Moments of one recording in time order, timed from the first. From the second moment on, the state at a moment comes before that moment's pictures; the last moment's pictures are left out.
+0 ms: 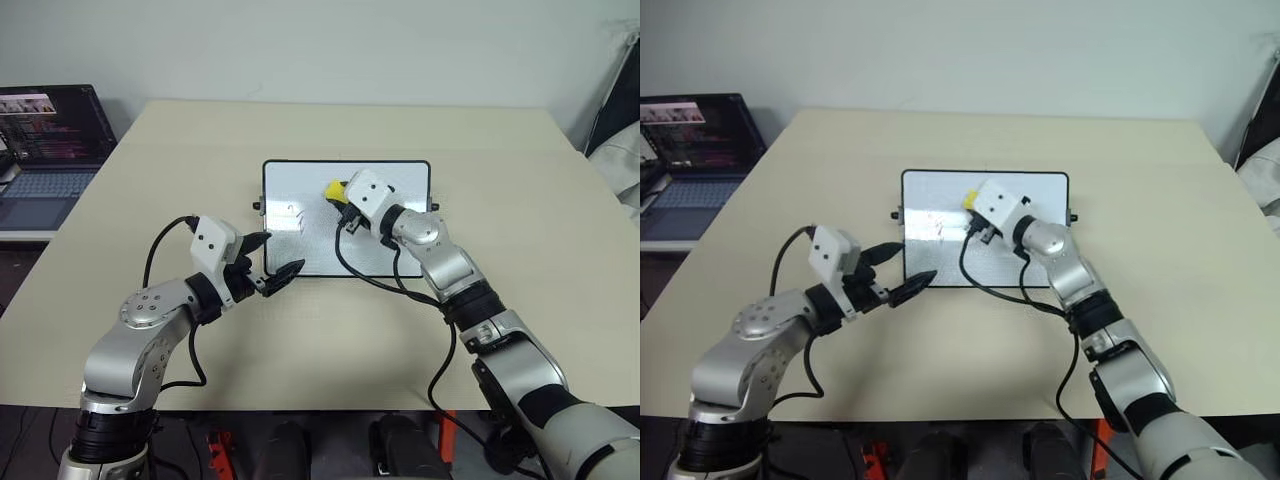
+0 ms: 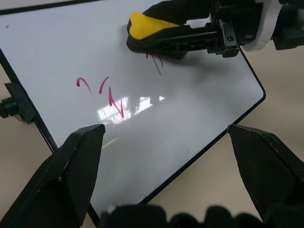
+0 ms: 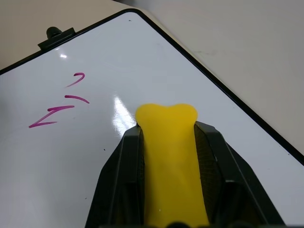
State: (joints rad) left arm -0.20 0.57 0.12 -0.37 -0.46 0.60 -0.64; right arm -0.86 -0.19 0.31 0.53 -0.15 0.05 0.48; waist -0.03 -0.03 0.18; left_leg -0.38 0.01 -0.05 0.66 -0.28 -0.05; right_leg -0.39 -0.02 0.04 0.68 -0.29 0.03
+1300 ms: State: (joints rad) left arm -0.18 0.57 0.20 -0.27 -0.46 0.52 -0.63; right arm -0.61 -0.26 0.23 0.12 -0.08 0.23 0.60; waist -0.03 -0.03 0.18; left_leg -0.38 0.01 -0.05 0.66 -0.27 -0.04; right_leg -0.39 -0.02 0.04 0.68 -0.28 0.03
